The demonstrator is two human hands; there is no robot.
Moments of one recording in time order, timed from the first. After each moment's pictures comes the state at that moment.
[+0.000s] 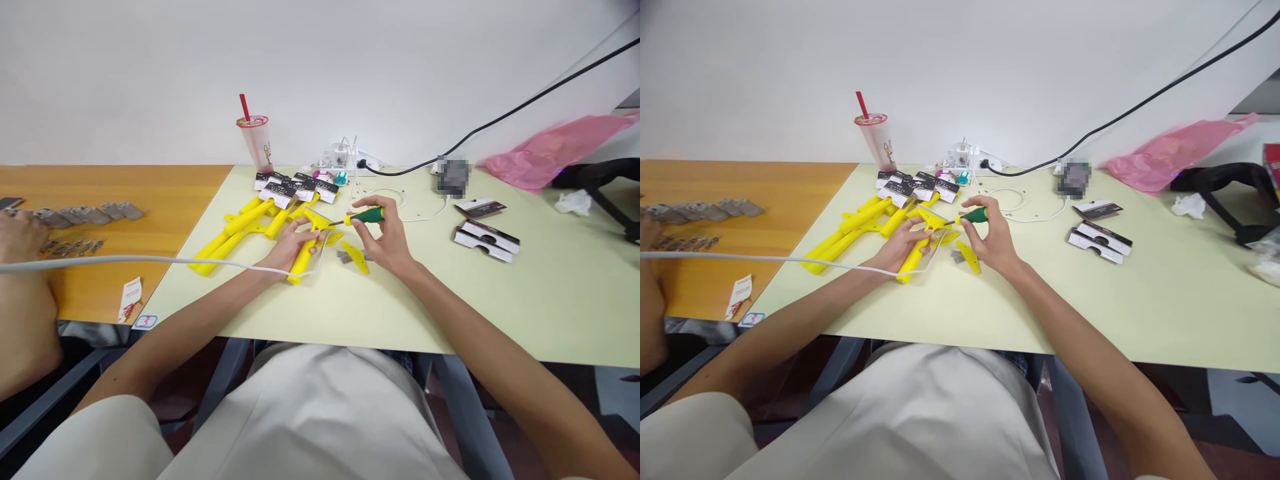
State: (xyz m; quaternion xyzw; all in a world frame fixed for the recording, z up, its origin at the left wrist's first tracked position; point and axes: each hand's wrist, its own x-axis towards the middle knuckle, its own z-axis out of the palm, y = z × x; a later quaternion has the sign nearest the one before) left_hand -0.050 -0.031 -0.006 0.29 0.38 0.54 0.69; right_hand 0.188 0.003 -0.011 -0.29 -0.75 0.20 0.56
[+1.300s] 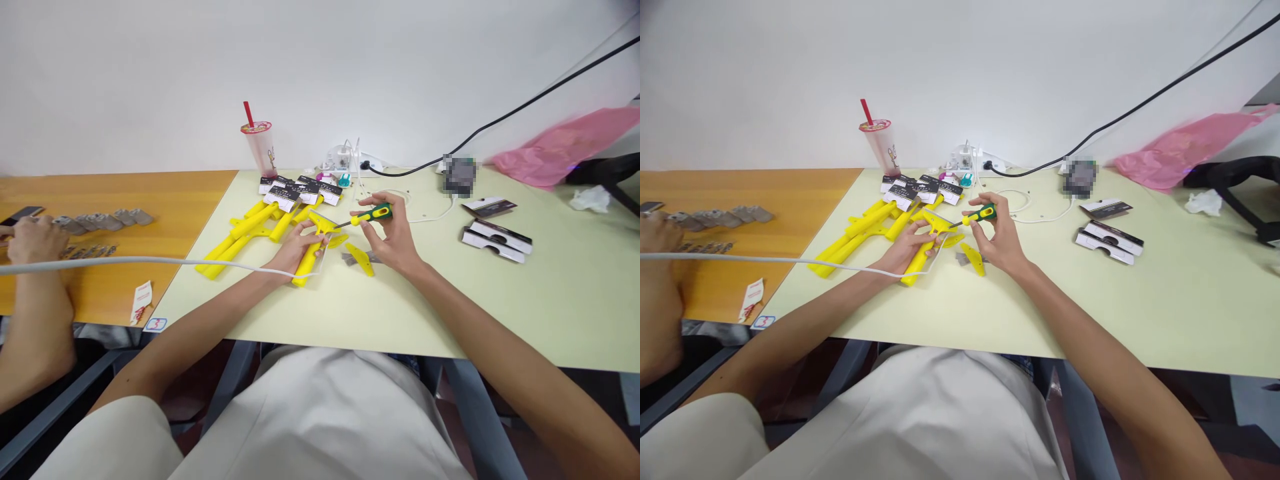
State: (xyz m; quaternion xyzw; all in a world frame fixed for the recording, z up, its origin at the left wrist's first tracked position) left_hand -0.052 -0.029 -0.010 0.31 0.38 0.53 0.69; right_hand 0.189 0.012 -0.019 -0.26 -0.74 0.24 0.57
